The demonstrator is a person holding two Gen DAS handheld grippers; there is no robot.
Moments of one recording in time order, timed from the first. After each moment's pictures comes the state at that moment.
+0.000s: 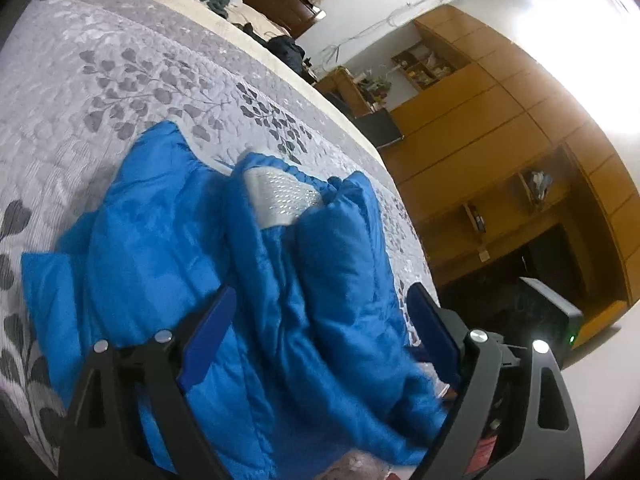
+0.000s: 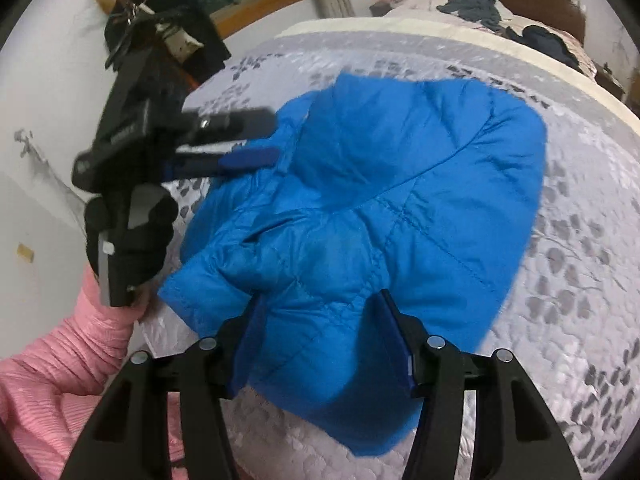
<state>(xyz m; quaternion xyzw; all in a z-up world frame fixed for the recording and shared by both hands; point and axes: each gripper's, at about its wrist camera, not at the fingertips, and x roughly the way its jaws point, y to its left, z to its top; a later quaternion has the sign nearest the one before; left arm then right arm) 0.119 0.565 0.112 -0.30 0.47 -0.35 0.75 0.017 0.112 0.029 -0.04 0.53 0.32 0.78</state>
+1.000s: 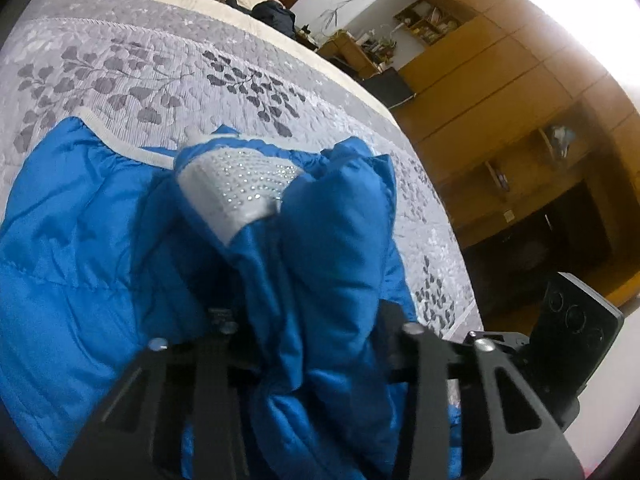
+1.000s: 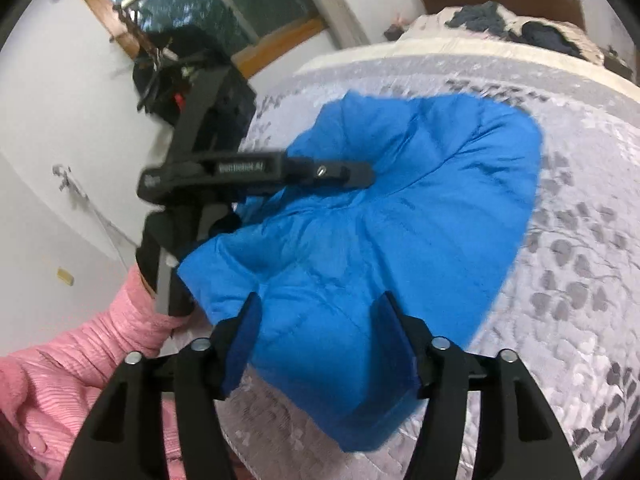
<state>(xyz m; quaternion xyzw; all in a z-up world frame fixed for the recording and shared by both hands) 0.151 0.494 0.098 -0.23 0.51 -0.36 0.75 0.003 0.045 0.034 0.06 0.48 0.37 0.79</state>
